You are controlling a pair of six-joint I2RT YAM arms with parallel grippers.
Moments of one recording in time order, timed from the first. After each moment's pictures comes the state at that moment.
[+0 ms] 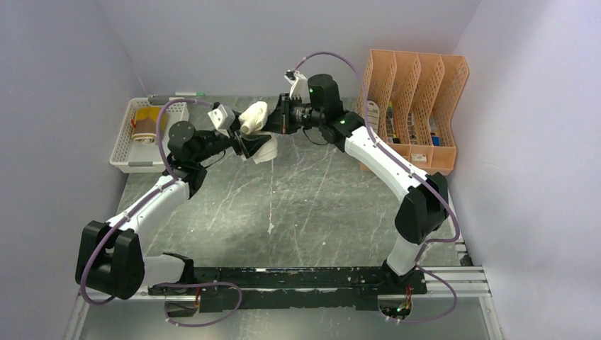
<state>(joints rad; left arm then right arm) -0.32 1.27 0.80 0.67 0.77 -0.10 0.62 1.74 1.63 -0.21 -0.55 0.51</state>
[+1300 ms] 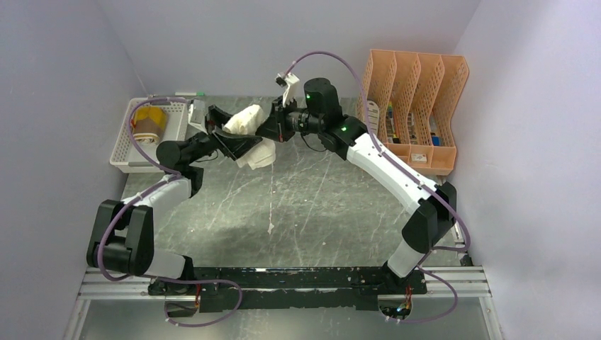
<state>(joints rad) -0.21 1.41 0.70 1.37 0.94 -0.82 0.70 1.66 1.63 -0.26 -0.48 0.28</state>
